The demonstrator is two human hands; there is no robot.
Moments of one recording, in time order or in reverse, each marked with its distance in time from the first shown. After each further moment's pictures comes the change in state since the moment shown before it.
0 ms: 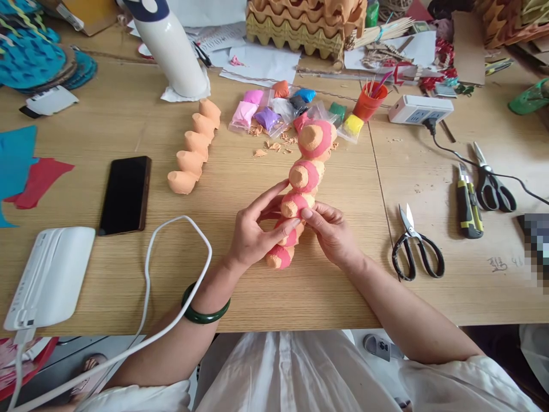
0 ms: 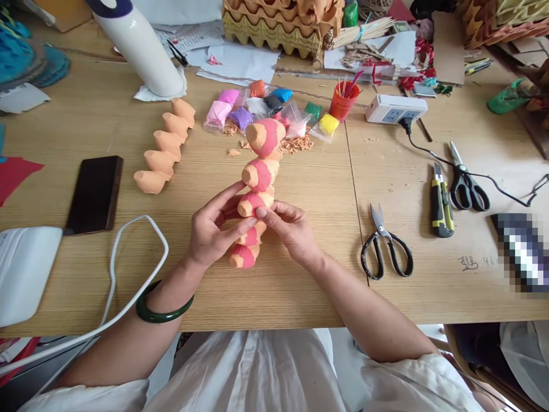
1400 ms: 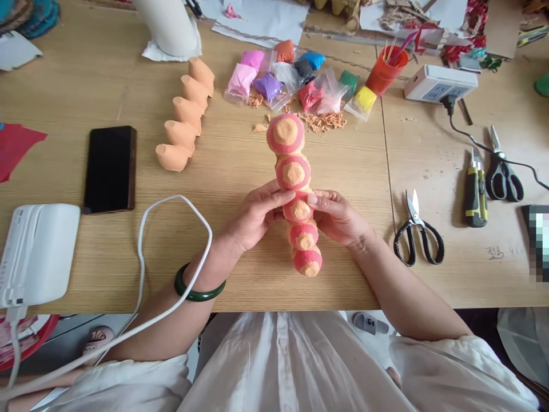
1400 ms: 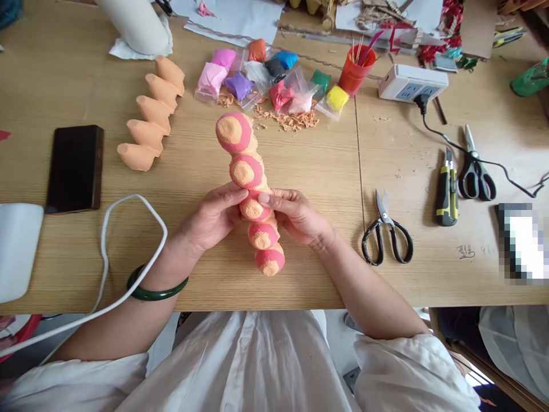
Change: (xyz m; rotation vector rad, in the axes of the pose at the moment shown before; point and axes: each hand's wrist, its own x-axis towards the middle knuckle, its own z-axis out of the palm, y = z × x) left_hand 0.010 -0.003 -0.001 -0.581 -0.240 -0.446; right_hand 0.009 -0.004 -0.013 0.192 -0.211 0.313
